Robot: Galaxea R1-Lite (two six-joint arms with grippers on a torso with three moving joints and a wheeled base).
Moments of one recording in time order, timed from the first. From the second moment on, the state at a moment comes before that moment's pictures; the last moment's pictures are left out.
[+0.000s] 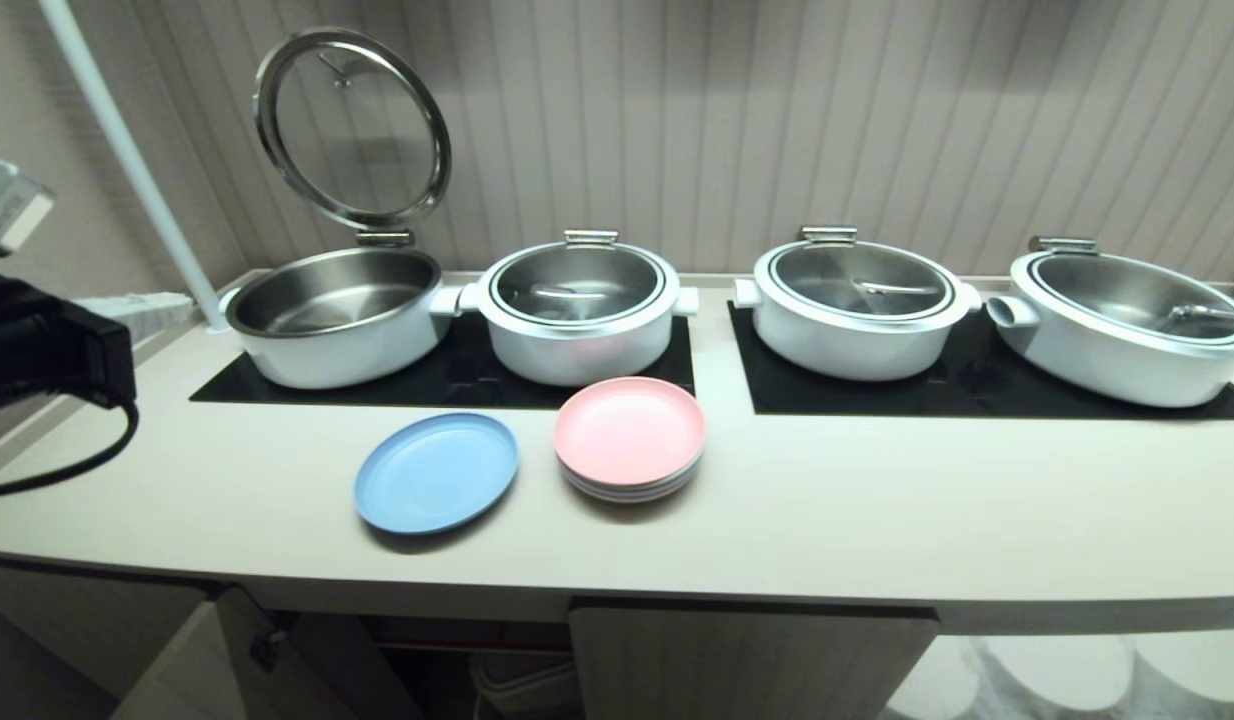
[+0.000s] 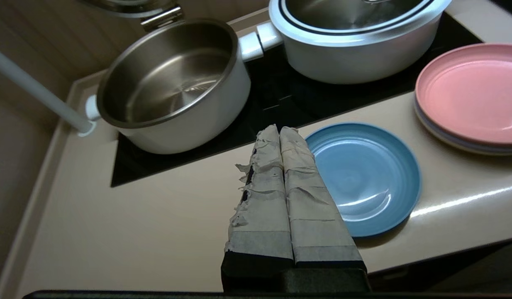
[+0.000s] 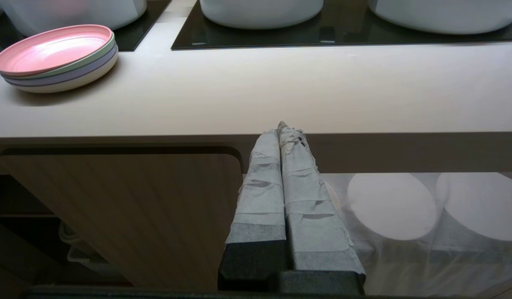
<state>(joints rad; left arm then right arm) 0.27 1.33 -0.84 -0.30 -0.43 0.35 0.00 0.00 0.00 0.00 -0.03 0.03</state>
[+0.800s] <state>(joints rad) 0.37 0.64 -0.37 -0.42 -0.44 0.46 0.00 0.00 0.00 0.00 -0.03 0.03</state>
